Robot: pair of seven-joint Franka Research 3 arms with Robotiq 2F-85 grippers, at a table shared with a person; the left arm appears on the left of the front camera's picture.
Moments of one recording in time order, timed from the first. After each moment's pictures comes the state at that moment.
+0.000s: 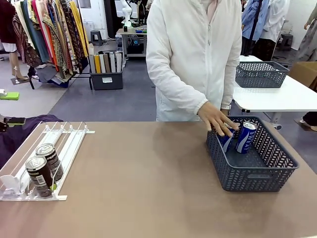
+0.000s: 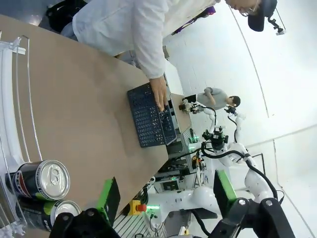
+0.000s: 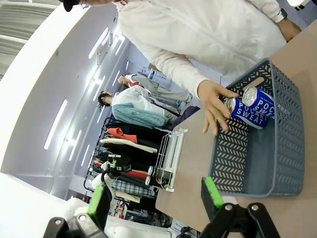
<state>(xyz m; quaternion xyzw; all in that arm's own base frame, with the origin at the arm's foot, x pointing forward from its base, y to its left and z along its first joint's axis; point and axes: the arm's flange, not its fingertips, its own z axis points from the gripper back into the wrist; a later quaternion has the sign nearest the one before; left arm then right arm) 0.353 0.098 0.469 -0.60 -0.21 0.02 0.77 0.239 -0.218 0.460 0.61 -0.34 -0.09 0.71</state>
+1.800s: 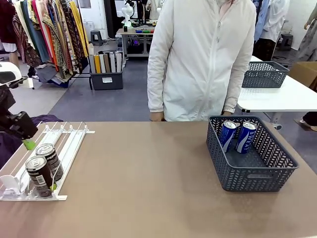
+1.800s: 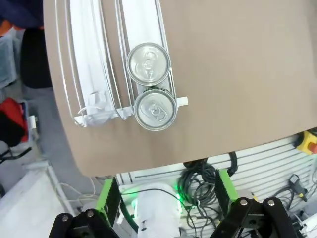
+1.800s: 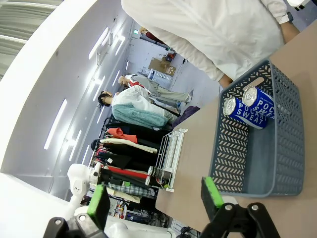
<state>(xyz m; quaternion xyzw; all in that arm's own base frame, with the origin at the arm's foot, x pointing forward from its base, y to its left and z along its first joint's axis) 0.305 -0.050 0.535 -0.02 -0.05 -0.06 1.00 0.239 -0.218 0.460 0.61 -0.34 -0.09 0.71</state>
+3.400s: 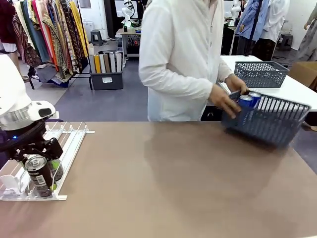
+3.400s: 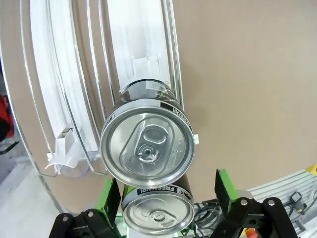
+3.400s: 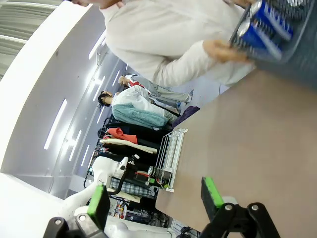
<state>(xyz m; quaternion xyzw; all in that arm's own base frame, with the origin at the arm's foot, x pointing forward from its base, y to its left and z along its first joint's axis) 0.376 -0.056 0.412 -0.03 0.00 -0.04 1.00 0.239 -0.218 0.460 0.61 -0.34 -0.09 0.71</state>
